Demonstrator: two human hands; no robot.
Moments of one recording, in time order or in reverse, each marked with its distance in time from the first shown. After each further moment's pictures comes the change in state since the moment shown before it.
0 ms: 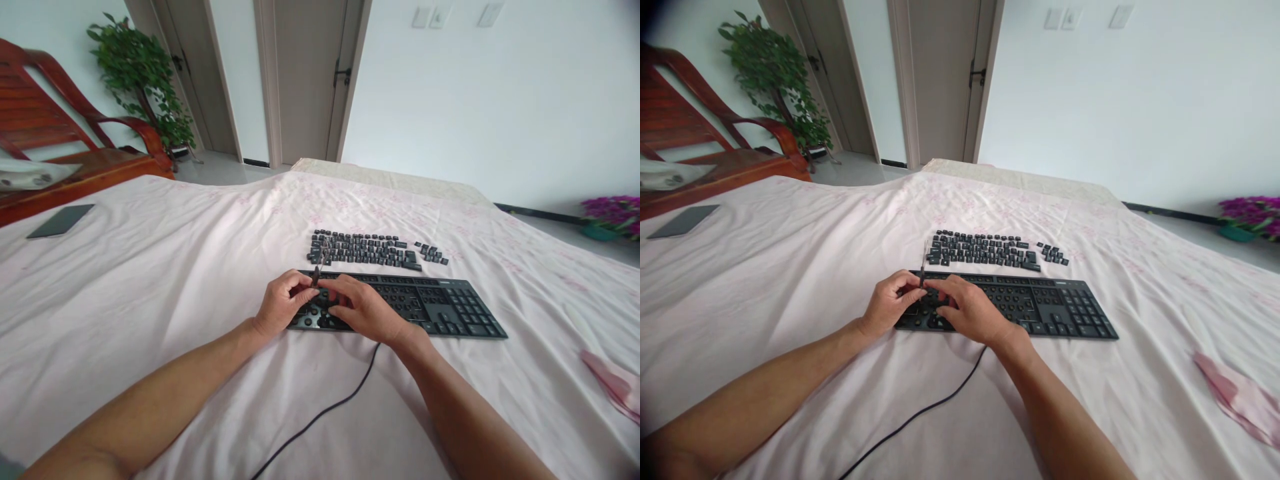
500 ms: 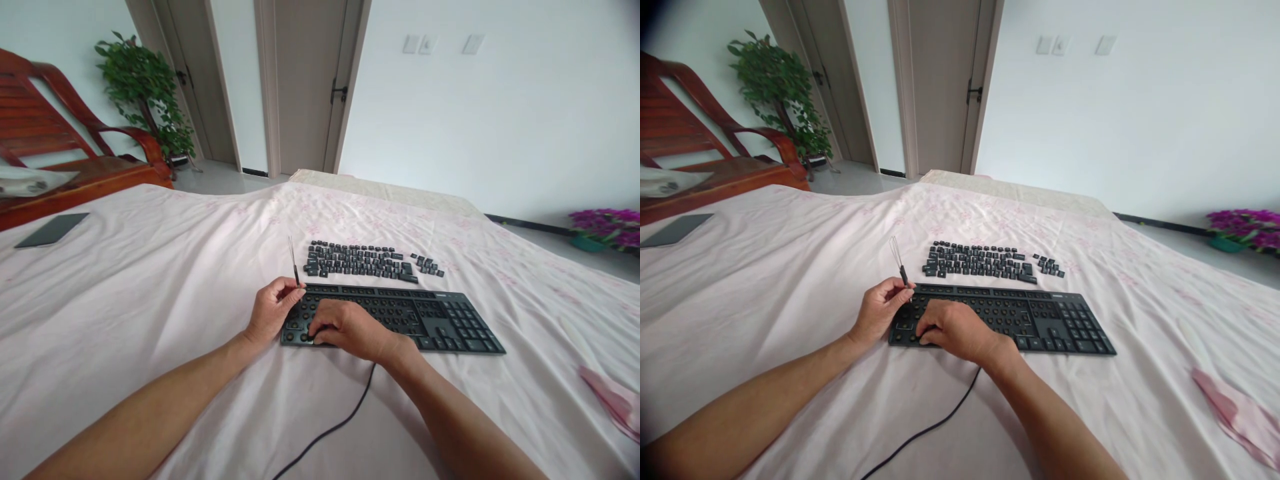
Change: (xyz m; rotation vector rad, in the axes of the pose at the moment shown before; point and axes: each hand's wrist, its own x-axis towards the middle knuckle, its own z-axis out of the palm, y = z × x) left_hand 0.009 -0.008 -0.002 -0.257 0.094 -0.246; right_hand 0.008 -0.005 0.005 -0.061 -0.222 -0.113
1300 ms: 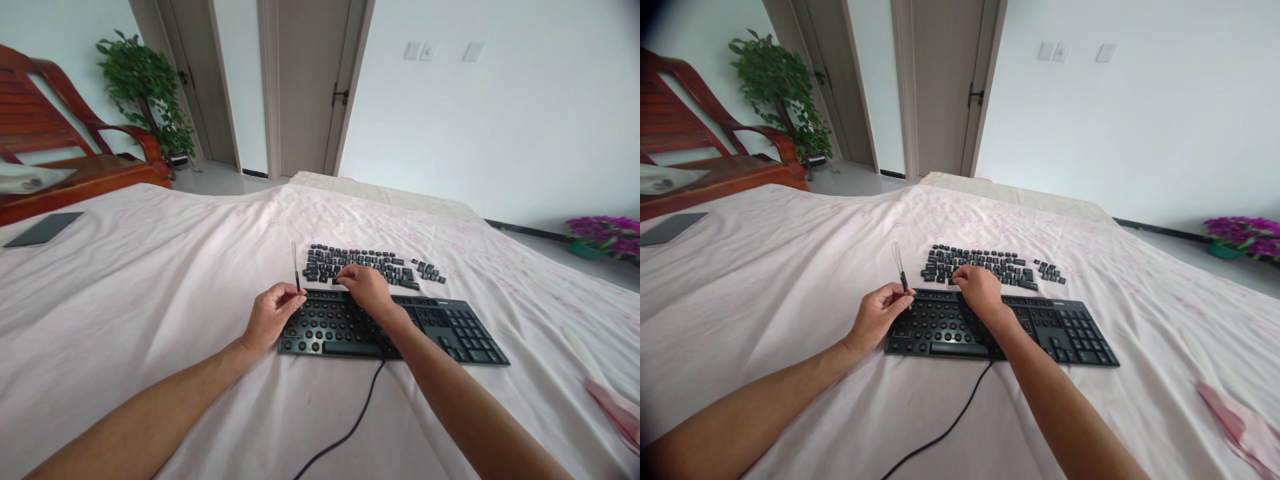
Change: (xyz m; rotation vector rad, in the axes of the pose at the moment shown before) left_hand 0.000 -0.002 0.000 0.032 -0.012 -0.006; right_hand 0.028 0.067 -0.034 -0.356 0.397 0.703
